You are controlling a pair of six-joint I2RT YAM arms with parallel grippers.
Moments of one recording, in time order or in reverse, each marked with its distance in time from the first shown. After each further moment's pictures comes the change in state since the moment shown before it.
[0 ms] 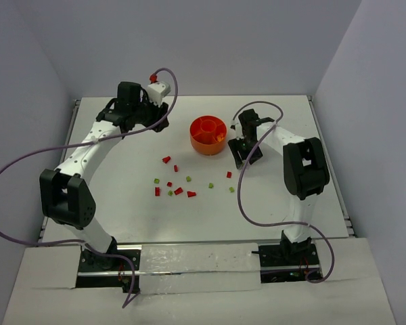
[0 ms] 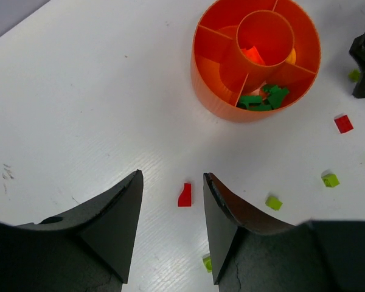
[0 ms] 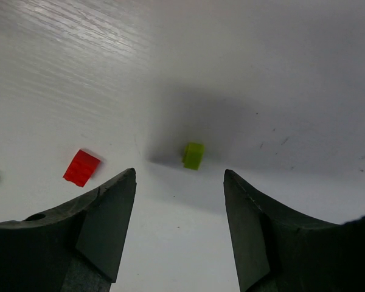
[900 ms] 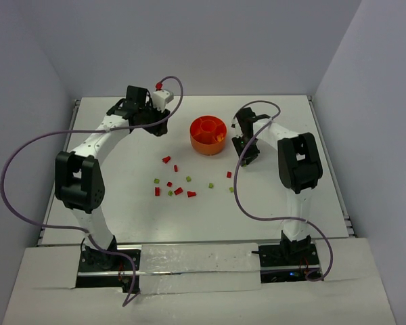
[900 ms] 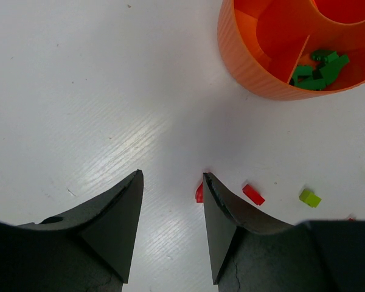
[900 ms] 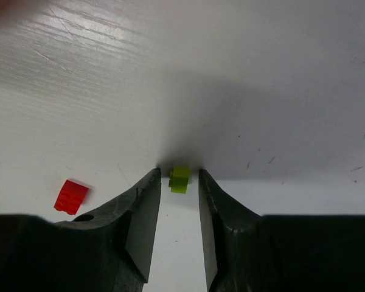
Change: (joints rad) left arm 0.024 0.175 0.050 -0.048 -0.030 0.057; right arm -0.005 0.103 0.096 -0.047 0.053 0.066
